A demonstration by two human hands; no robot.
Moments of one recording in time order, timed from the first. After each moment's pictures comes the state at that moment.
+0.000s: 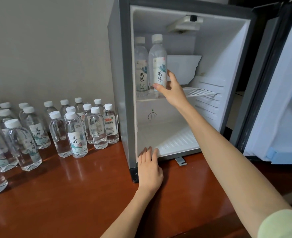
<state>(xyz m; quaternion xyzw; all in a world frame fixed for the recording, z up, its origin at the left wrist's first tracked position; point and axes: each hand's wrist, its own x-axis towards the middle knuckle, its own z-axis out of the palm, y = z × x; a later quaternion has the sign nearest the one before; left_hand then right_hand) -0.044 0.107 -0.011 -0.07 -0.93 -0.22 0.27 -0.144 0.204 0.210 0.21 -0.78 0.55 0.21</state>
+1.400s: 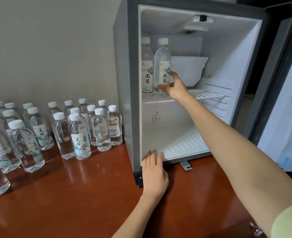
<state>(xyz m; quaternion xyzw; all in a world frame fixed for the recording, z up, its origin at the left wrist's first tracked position) -0.046 0.107 -0.012 -0.07 -0.93 -0.23 0.27 -0.185 0.200 0.227 0.14 -0.84 0.50 0.16</state>
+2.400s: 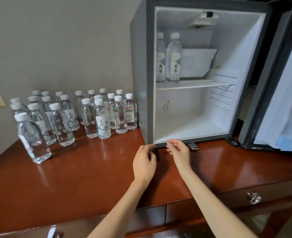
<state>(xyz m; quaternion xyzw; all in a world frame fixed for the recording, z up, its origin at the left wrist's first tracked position) 0.029 0.053 -0.007 0.01 -0.86 -0.42 0.30 -0.032 0.181 -0.014 0.05 -0.70 0.70 0.14</state>
